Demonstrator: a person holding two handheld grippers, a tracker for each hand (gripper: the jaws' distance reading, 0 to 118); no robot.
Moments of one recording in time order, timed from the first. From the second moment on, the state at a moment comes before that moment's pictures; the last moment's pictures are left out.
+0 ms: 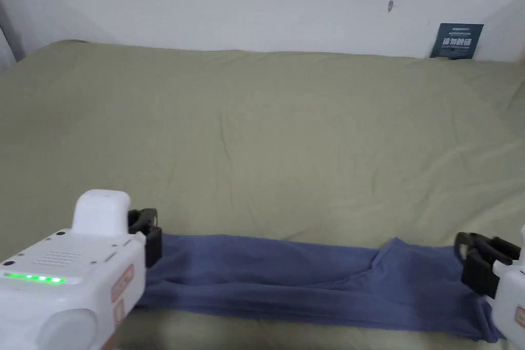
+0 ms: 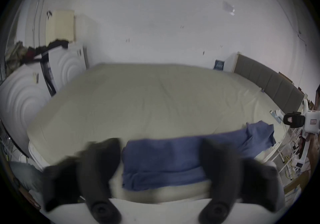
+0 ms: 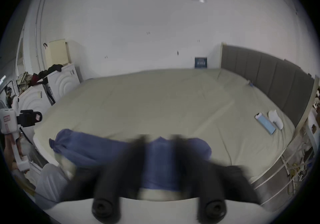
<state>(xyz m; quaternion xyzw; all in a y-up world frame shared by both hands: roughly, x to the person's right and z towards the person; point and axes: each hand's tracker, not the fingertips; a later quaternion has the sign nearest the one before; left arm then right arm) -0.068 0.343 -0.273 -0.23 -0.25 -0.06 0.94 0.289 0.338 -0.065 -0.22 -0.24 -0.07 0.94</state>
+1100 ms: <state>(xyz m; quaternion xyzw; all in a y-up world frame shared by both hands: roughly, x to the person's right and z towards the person) -0.197 0.238 -0.469 -0.56 -0.36 0.25 0.70 0.200 0.321 -0.096 -0.24 -0.25 -0.03 0.94</state>
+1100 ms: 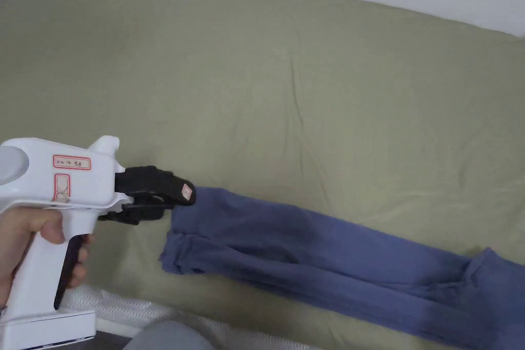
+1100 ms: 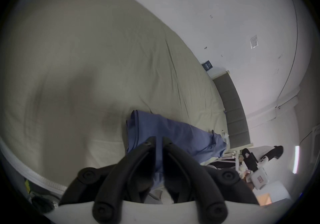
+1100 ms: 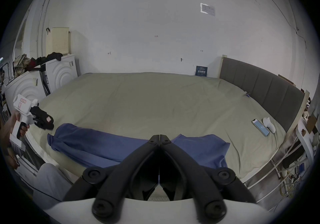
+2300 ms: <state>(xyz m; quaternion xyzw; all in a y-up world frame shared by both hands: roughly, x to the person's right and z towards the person) -0.246 0.251 -0.482 -0.55 -0.30 0.31 0.71 0.198 0.306 -0.090 -0.21 -0.22 -0.07 0.95</state>
